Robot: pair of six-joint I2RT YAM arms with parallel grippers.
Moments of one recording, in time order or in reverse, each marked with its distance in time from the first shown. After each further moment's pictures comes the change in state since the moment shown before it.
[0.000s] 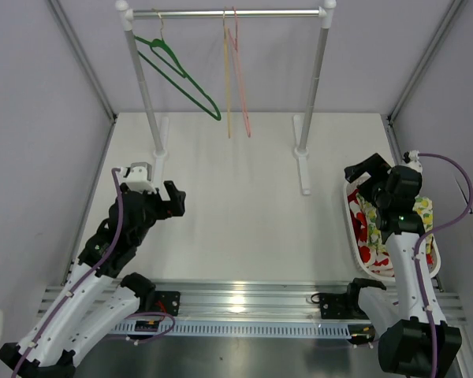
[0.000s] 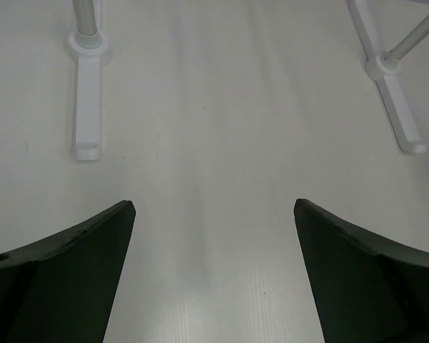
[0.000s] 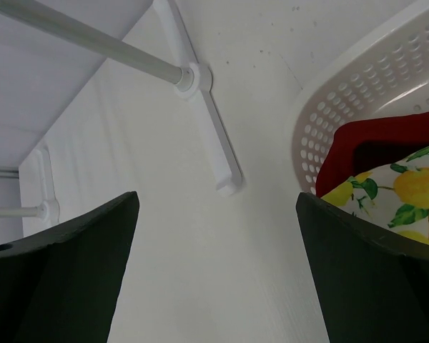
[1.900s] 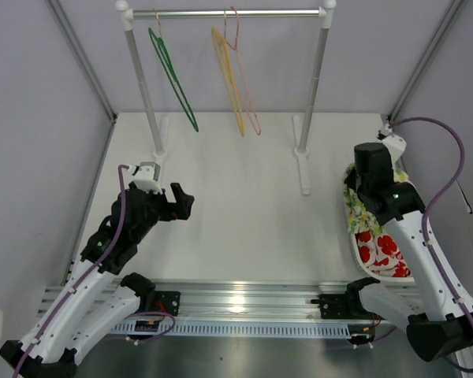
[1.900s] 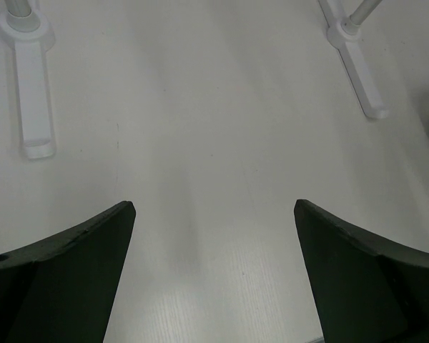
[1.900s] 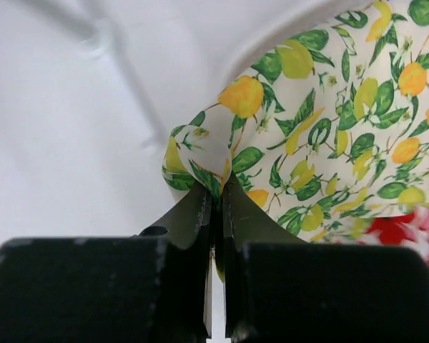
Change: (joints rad) left arm 0.020 0.027 0.000 0.002 0.166 0.000; right arm 0.347 0.131 0.395 -0.523 0.621 -0.102
